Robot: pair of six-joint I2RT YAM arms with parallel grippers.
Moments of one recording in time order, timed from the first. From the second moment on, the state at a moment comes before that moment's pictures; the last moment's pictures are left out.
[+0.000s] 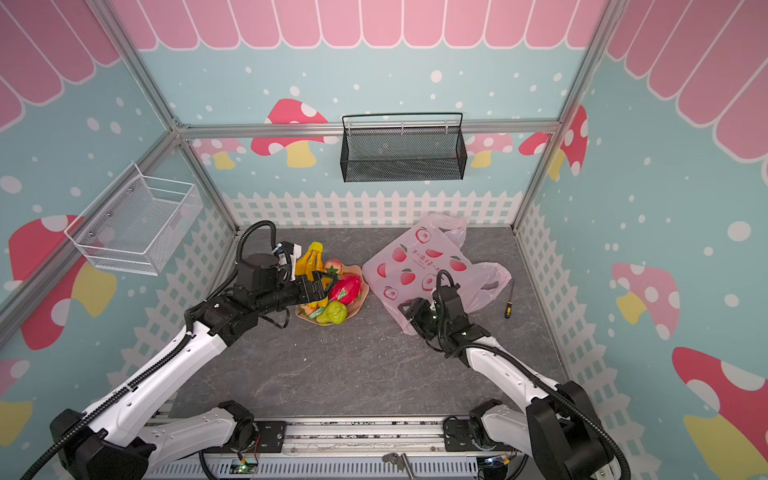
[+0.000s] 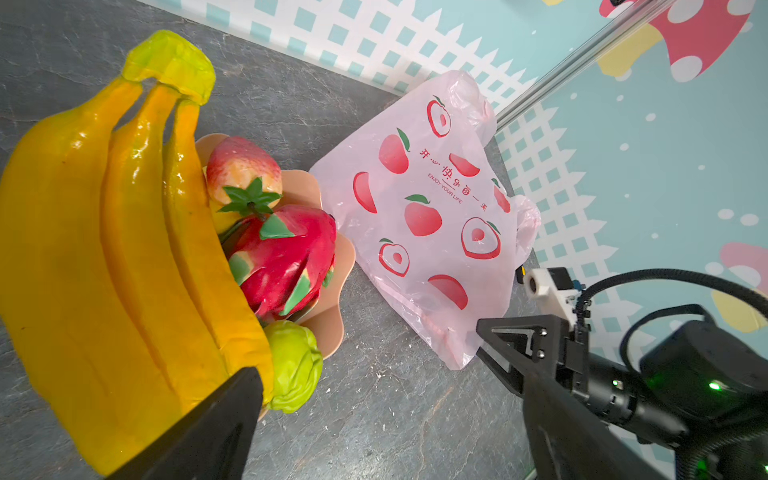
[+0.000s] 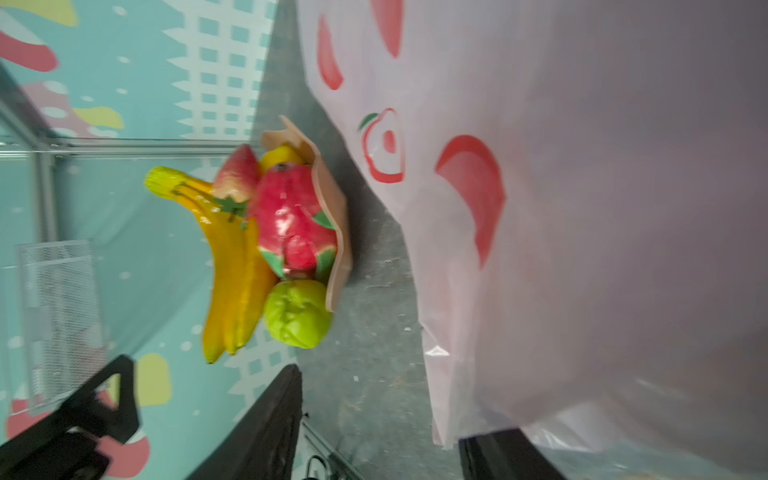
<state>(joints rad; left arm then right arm) -0.49 1.13 1.05 -0.47 0.17 -0.61 0.46 1.16 0.62 -0.05 -0.33 1.20</state>
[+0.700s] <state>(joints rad) -0.65 1.23 1.14 -0.47 0.08 -0.63 0.09 1.42 1.34 -0.60 -0.23 0.37</state>
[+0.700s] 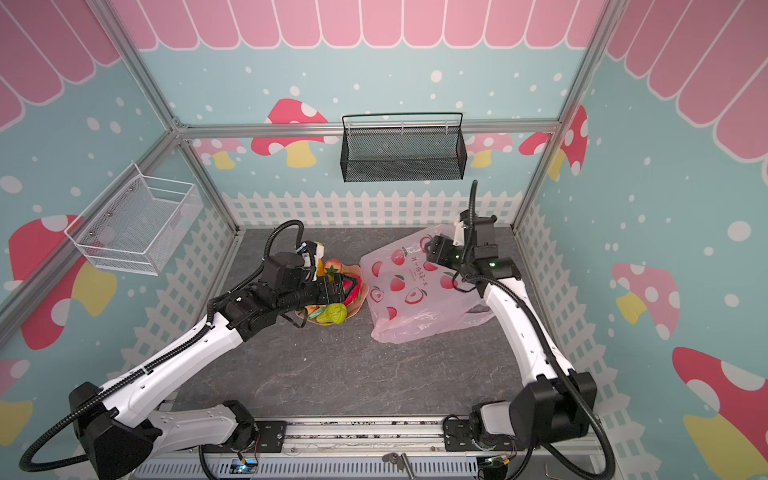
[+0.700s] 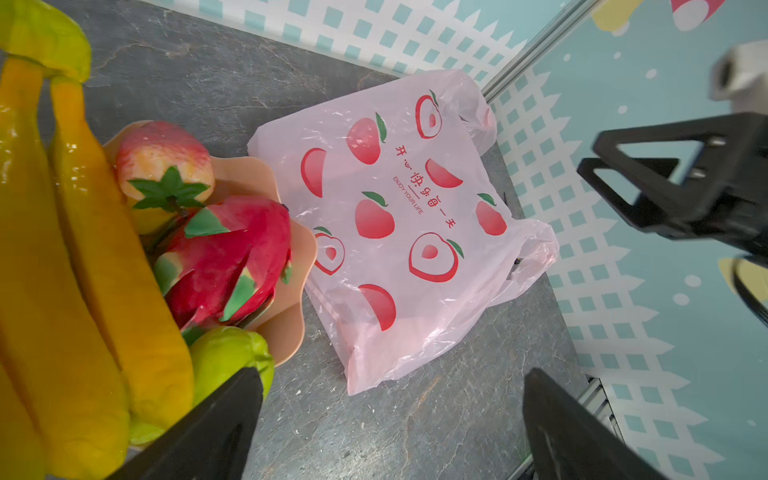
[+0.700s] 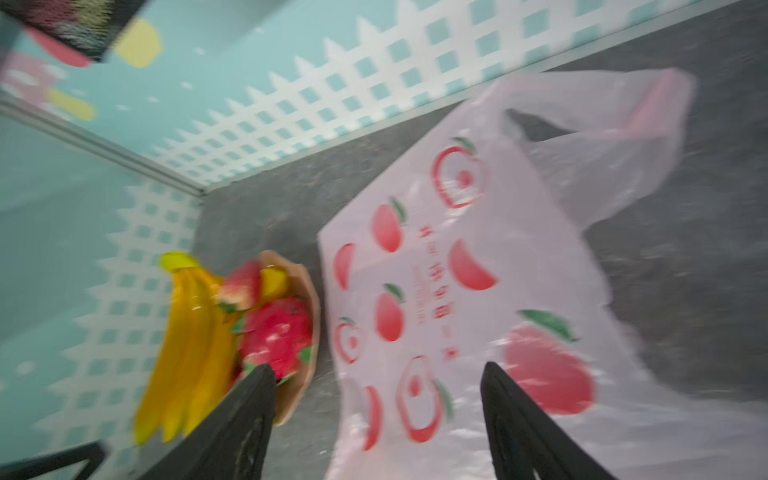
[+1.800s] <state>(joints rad) -0.69 1.26 1.17 -0.50 0.04 -0.62 -0.13 1.98 1.50 -0.59 -0.63 -0.09</state>
